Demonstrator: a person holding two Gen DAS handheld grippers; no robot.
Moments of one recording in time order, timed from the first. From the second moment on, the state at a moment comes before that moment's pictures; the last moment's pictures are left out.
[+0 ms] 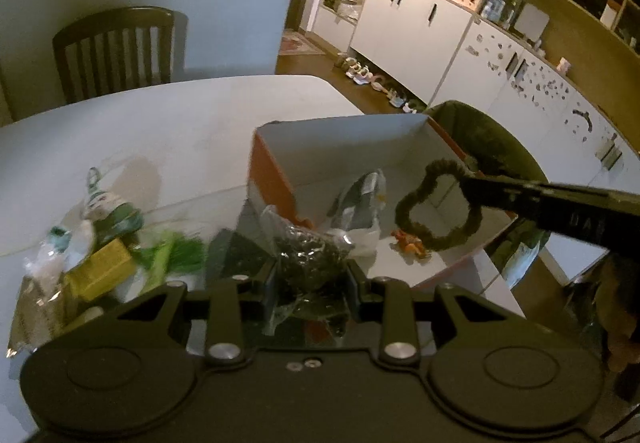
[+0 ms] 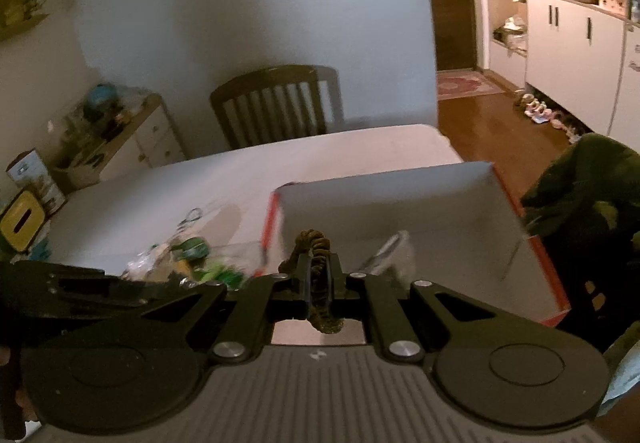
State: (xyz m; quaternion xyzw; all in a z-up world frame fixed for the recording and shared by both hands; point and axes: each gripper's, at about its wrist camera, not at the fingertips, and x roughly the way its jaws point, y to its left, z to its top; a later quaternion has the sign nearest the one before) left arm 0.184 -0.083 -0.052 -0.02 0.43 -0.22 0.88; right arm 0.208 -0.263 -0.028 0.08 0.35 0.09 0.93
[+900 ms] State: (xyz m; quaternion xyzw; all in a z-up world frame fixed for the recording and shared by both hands) left arm 0.243 -0.239 -0.107 0.09 0.47 -0.26 0.84; right arm 0.299 -0.355 -0.108 0.04 0.40 0.04 0.92
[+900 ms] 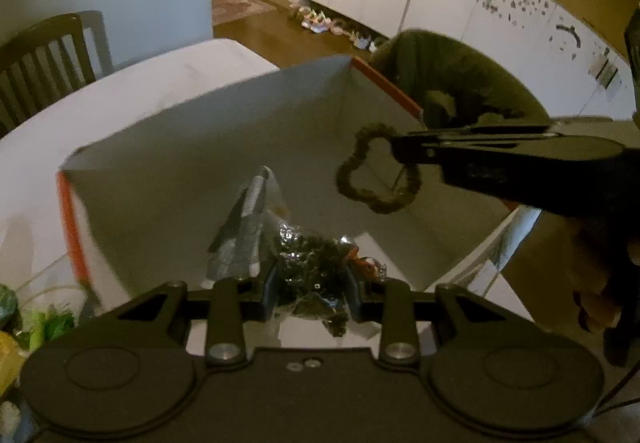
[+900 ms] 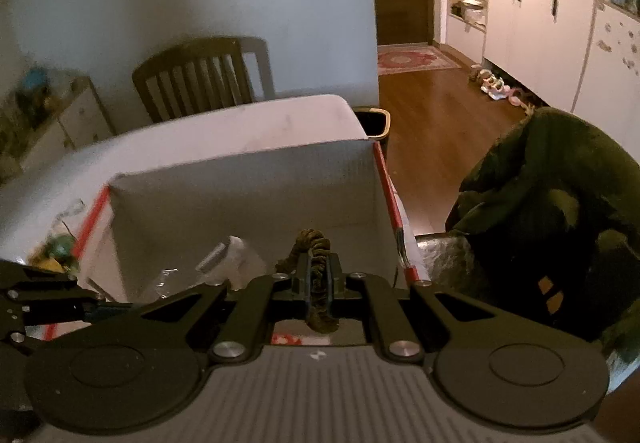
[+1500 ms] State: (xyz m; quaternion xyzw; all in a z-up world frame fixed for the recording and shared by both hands) left arm 0.288 -0.269 -0.156 0.11 0.55 -0.27 0.79; right arm 0.326 -0.354 -0.141 0.00 0.43 0.07 0.90
